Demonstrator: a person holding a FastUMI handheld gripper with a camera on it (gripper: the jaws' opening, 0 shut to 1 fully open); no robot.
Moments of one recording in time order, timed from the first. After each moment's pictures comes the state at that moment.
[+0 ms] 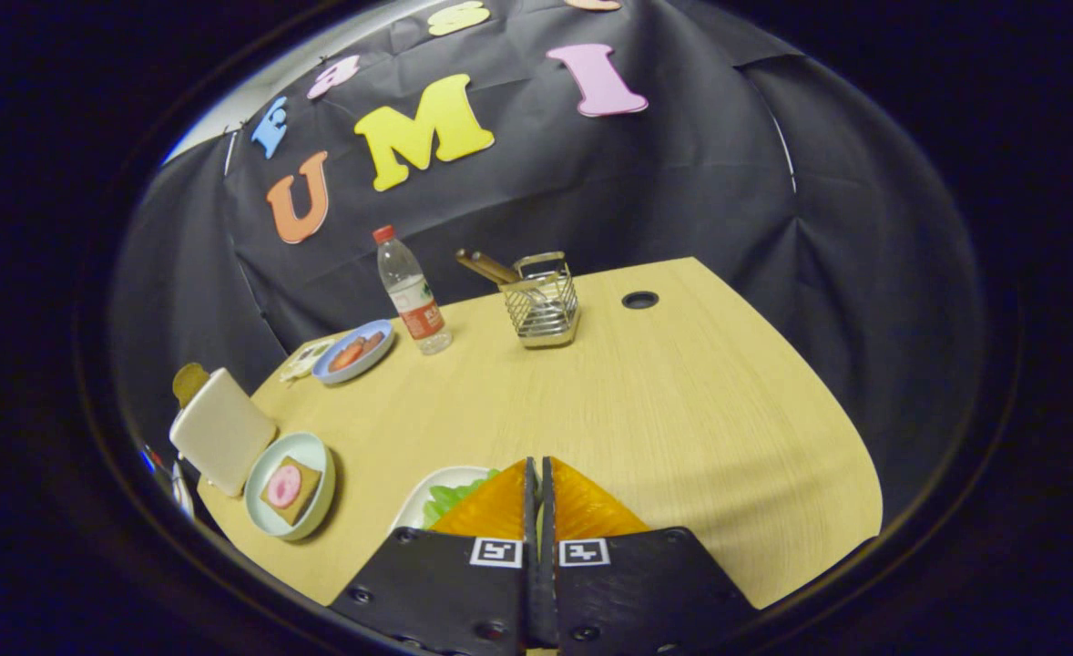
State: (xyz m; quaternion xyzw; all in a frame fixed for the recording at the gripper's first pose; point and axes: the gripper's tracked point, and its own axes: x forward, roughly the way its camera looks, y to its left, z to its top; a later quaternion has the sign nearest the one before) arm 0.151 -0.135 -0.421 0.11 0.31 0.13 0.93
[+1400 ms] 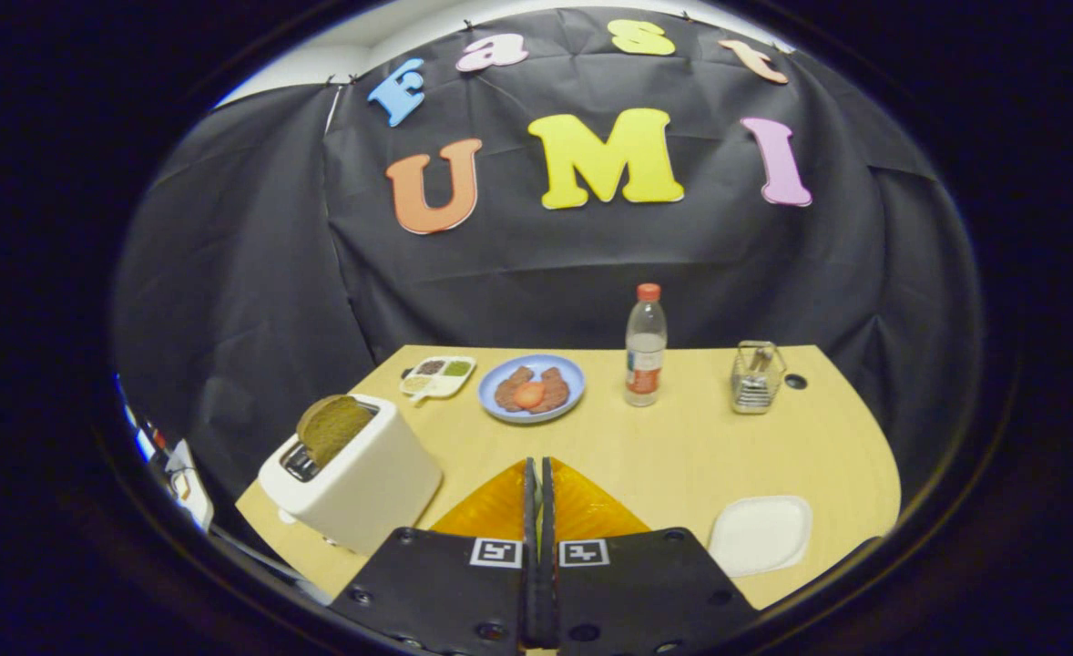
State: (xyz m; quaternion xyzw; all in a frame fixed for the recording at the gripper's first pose) arm 0.065 0.194 -0.285 0.04 0.28 0.20 0.94
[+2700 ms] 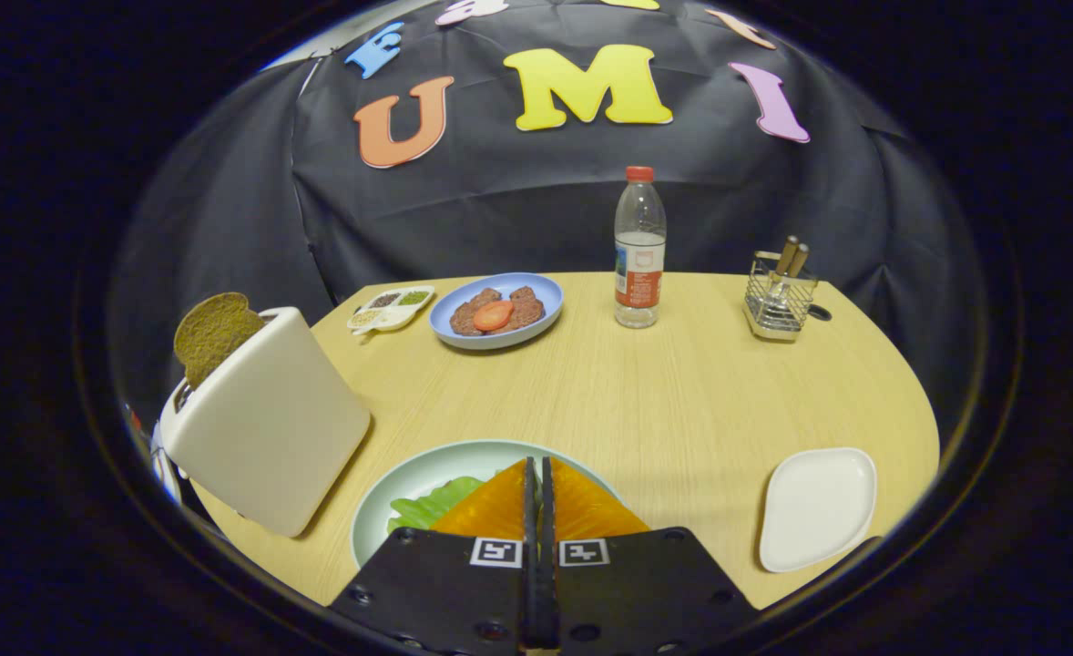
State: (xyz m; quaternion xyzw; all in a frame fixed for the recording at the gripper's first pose) arm 0.111 0.168 -0.425 0.02 0.34 0.17 0.92
